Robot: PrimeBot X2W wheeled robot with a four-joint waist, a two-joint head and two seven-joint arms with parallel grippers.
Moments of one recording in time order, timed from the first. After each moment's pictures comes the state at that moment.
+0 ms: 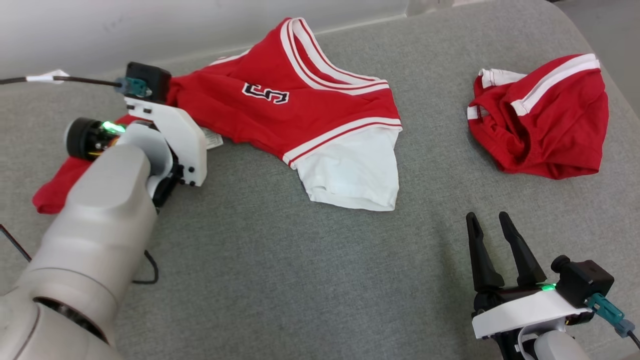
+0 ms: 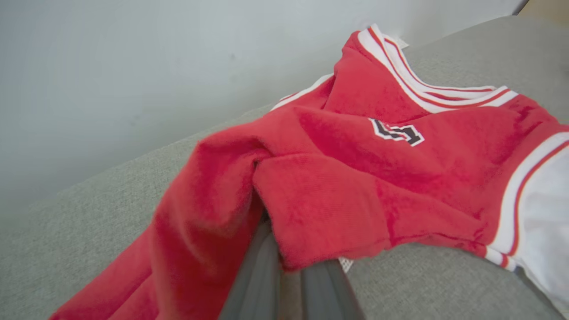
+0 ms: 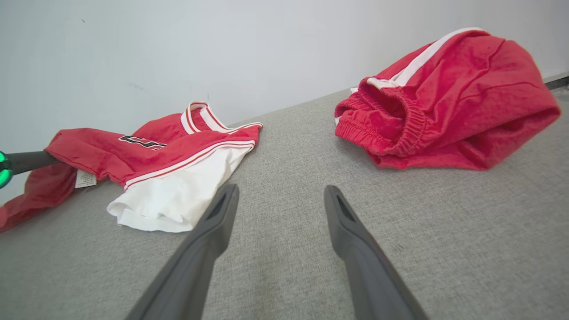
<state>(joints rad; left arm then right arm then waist) -1.23 0.24 -0.94 1.28 -0.76 -0.09 -0.04 -0.28 -0.05 0.22 0.34 0.53 0.13 -0.26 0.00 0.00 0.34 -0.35</state>
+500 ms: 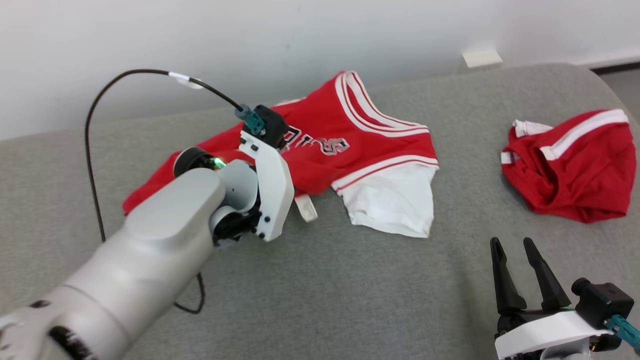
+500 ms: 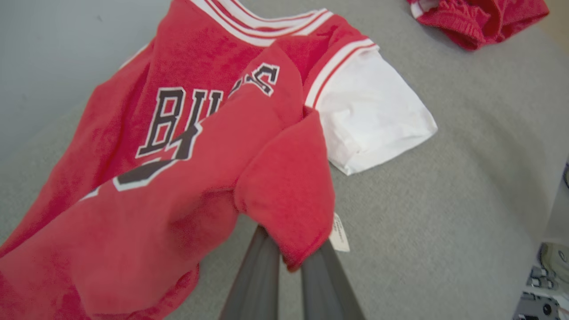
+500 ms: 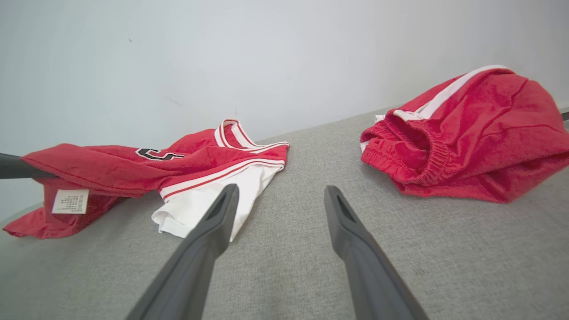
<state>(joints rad) -1.13 0.27 -1.14 0.82 -0.95 -0.13 0.36 -0.21 -0.10 0.18 0.35 0.51 0.13 -0.26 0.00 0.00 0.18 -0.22</state>
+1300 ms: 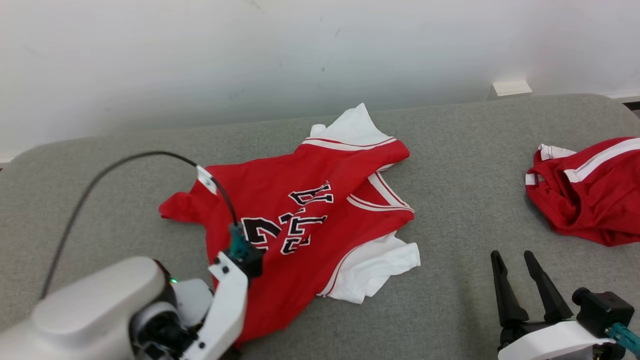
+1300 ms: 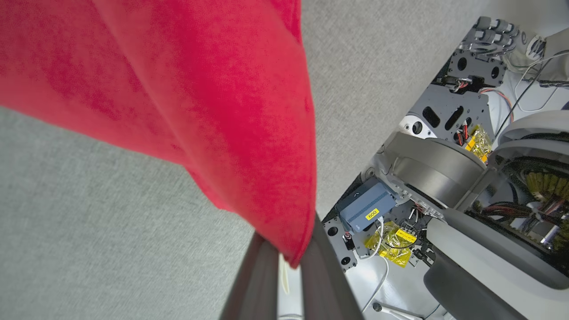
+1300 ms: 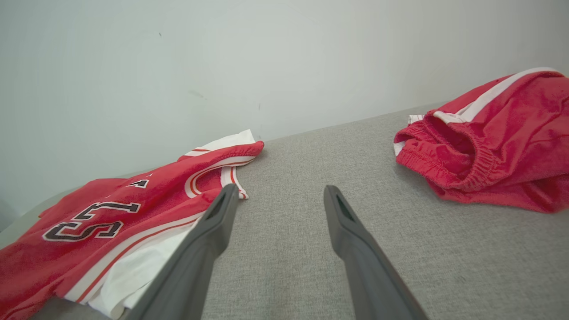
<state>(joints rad) -0.94 0.76 -1.28 0.05 -1.19 -0.13 1.06 -0.16 -0.11 0.17 0.32 0.51 0.13 -0.21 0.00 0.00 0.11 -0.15</state>
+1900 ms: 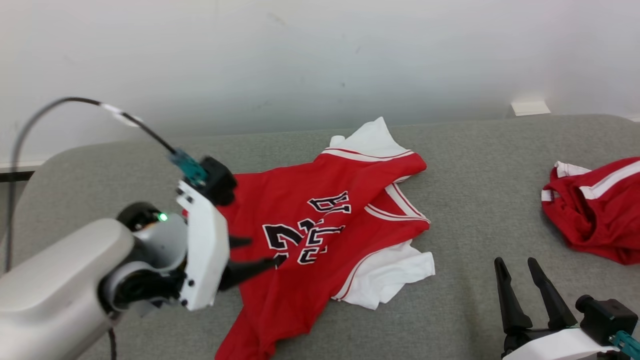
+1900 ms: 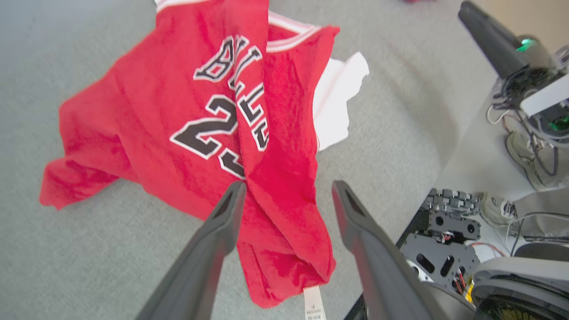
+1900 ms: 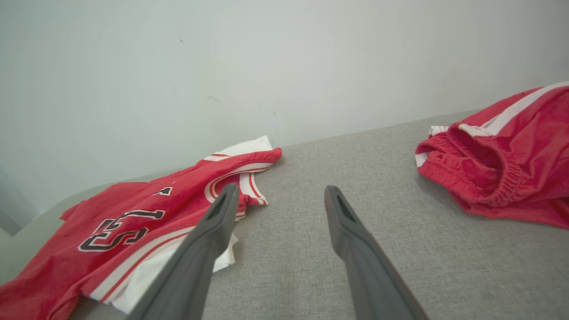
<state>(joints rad) -0.91 0.75 -1.07 0.03 -1.20 -0.10 0.71 -0.14 -0.11 0.16 0.31 0.50 0.13 -0.21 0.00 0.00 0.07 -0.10</state>
